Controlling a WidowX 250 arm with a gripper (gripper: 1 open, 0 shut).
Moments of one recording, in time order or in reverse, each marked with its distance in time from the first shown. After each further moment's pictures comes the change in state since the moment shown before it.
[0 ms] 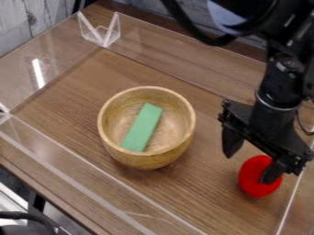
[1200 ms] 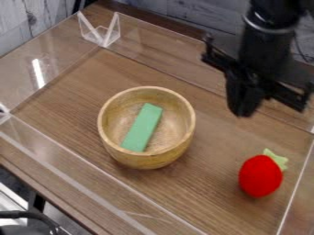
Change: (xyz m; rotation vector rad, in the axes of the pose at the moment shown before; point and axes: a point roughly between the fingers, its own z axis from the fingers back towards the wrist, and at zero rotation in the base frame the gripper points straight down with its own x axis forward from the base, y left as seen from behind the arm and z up) arm -0.005 0.017 0.077 0.040 -0.125 0.126
